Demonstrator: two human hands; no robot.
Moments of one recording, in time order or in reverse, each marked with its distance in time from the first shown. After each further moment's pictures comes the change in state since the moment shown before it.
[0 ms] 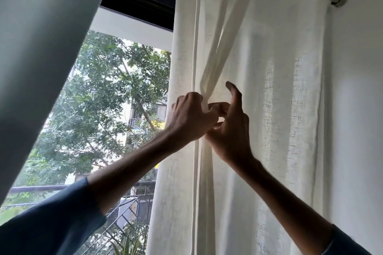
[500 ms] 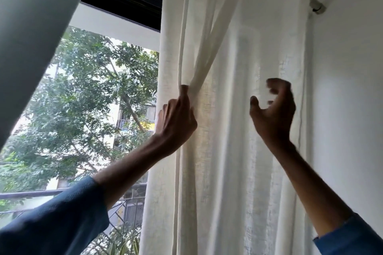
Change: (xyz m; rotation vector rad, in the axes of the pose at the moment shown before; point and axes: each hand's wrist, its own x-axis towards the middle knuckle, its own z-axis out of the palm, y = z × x) left_hand 0.013 -0.022 0.035 0.059 0.129 0.201; right_hand 0.043 0.068 -0.089 -0.358 0.343 0.056
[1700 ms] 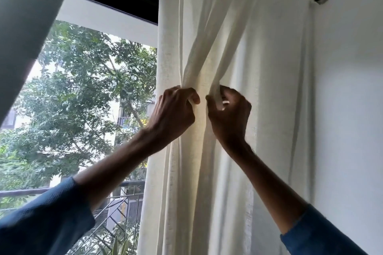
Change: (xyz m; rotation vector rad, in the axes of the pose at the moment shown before) left_hand 0.004 -0.009 -0.007 -0.030 0.087 0.219; right_hand -0.042 -0.054 0.053 0.122 -0.103 0.032
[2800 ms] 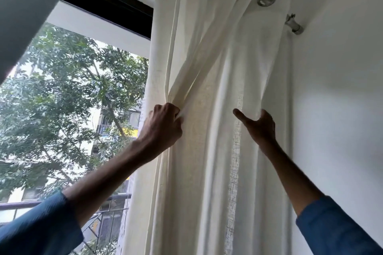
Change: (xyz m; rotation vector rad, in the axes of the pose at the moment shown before) left_hand 0.010 -0.002 0.008 0.084 -0.135 -0.169; right_hand 0.074 0.105 -0.063 -0.158 -0.191 0.556
